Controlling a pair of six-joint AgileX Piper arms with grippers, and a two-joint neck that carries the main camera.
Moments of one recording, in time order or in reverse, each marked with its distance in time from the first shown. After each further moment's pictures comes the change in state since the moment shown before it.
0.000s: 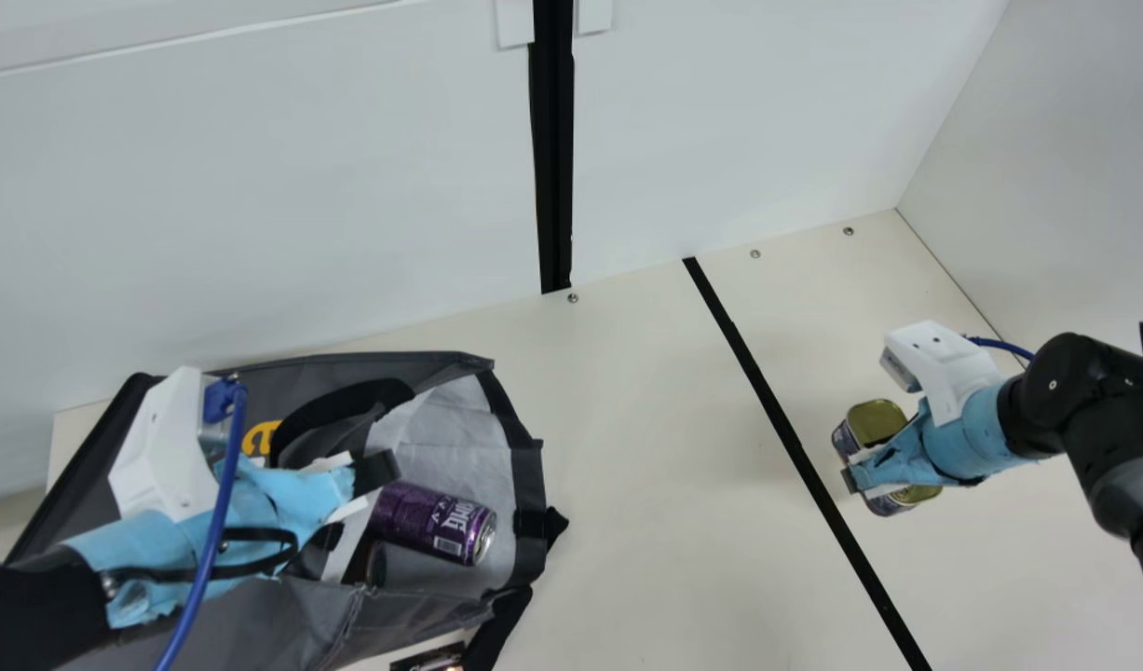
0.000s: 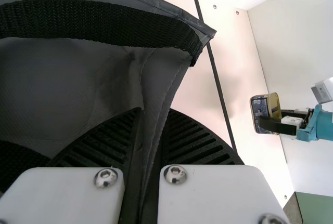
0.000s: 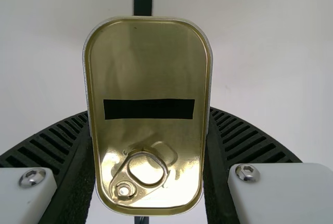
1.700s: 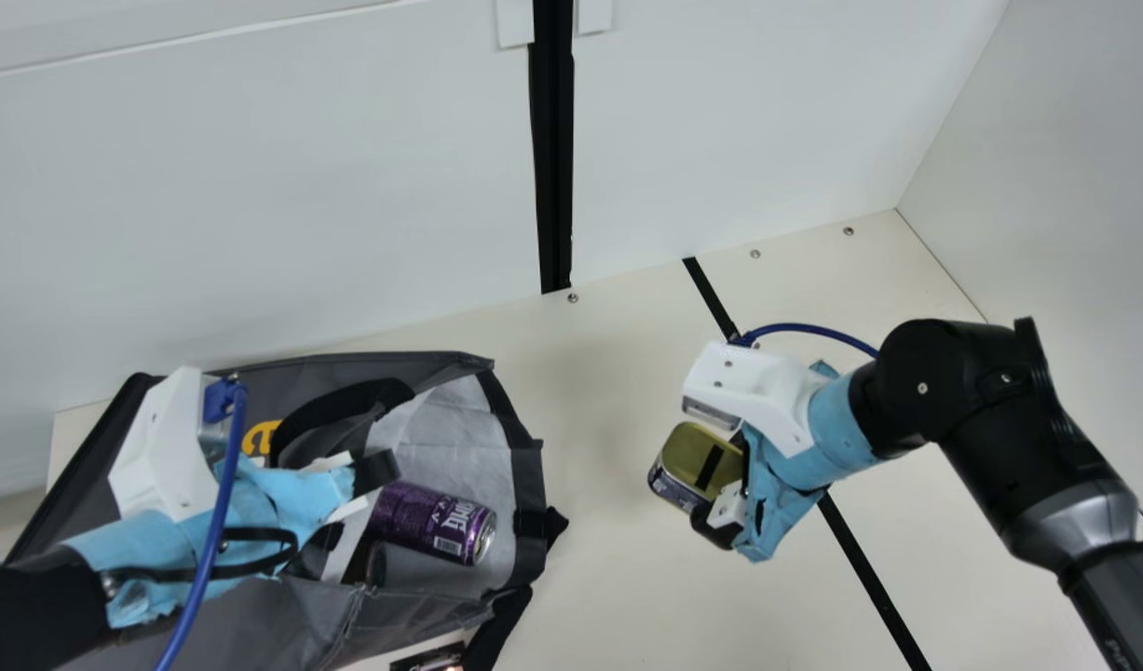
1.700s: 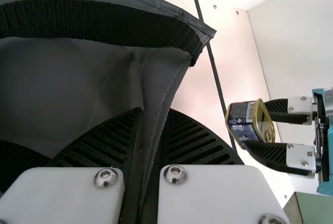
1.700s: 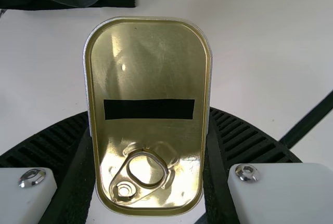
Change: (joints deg) left arm 0.0 0.0 0.0 0.0 0.0 0.0; right arm 26.0 -4.4 -5.0 8.2 11.2 -15.8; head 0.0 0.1
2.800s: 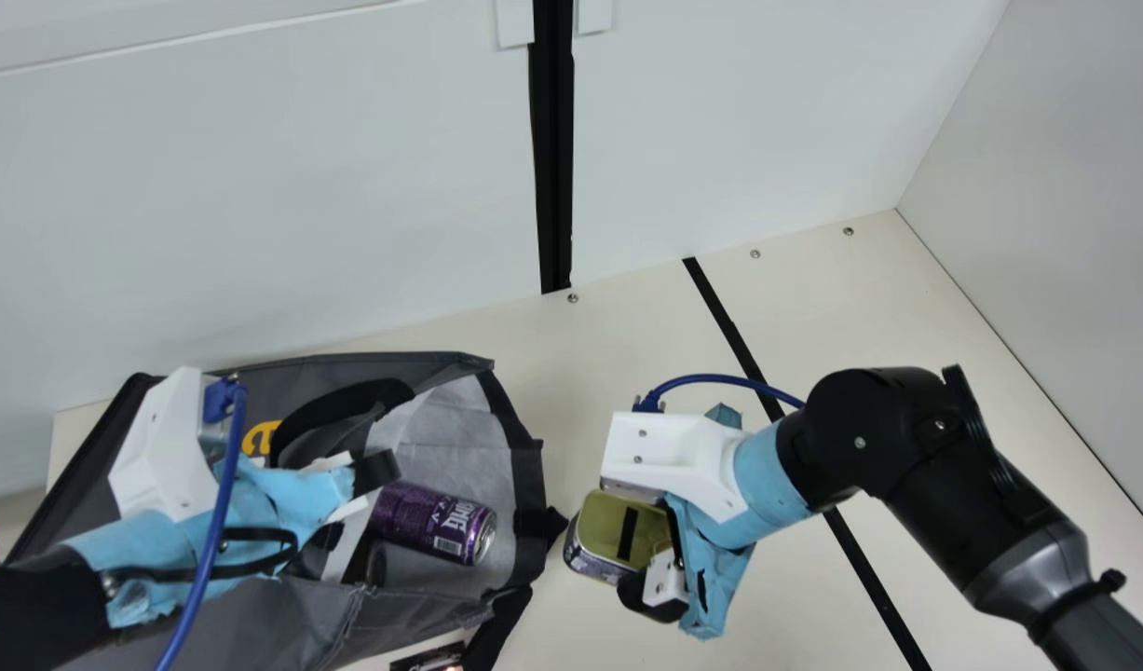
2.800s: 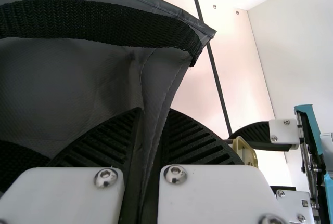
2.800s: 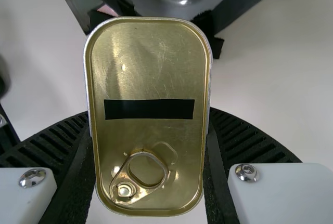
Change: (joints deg) left arm 0.0 0.0 0.0 0.0 0.0 0.0; right arm 11.9 -1.8 3.5 7.7 -1.4 -4.1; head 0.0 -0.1
